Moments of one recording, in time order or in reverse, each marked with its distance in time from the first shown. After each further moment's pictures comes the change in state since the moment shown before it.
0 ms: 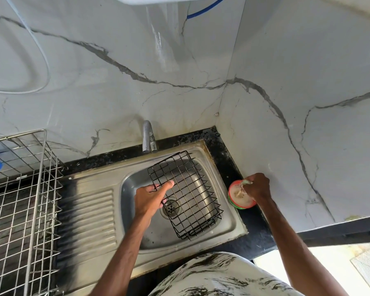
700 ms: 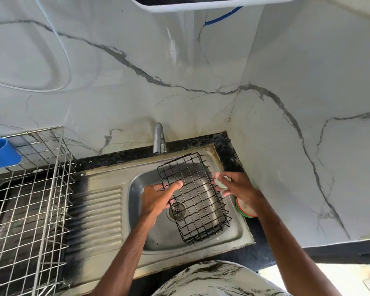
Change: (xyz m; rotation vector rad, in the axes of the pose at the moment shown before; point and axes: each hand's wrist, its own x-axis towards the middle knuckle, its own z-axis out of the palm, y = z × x) left_hand 0.000 0.007 -0.008 0.014 -0.029 0.033; right_hand -0.065 -0.102 -0.004 0.514 -0.522 -0.323
